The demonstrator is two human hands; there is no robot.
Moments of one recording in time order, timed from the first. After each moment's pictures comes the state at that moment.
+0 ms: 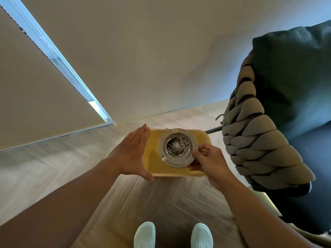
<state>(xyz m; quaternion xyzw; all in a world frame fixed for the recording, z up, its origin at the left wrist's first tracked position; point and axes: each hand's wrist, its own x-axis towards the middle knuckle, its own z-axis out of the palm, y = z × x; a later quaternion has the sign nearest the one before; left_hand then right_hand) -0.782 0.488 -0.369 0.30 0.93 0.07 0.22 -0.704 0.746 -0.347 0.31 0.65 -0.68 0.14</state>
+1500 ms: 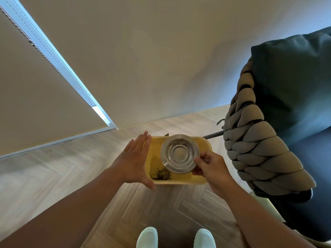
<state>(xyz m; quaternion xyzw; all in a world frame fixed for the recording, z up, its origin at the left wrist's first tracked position) -0.774 0.491 -0.362 0.28 0.93 0.08 0.24 -0.701 0.750 -0.351 0.31 0.66 -0.67 0.14</state>
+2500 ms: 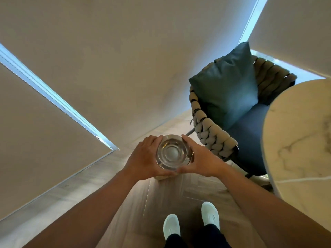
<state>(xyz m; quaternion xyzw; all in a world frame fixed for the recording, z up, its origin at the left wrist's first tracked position) -0.724 0.521 -0.131 0.40 0.88 0.25 0.09 -0.625 0.726 -0.113 0.08 0.88 -0.45 0.16</state>
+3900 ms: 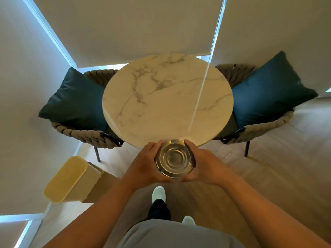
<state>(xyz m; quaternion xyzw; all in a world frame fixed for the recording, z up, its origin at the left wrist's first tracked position) -0.294 0.706 0.000 0.70 0.62 0.25 0.25 -0.069 0.778 0.018 0.40 0.83 -0.39 -0.07</state>
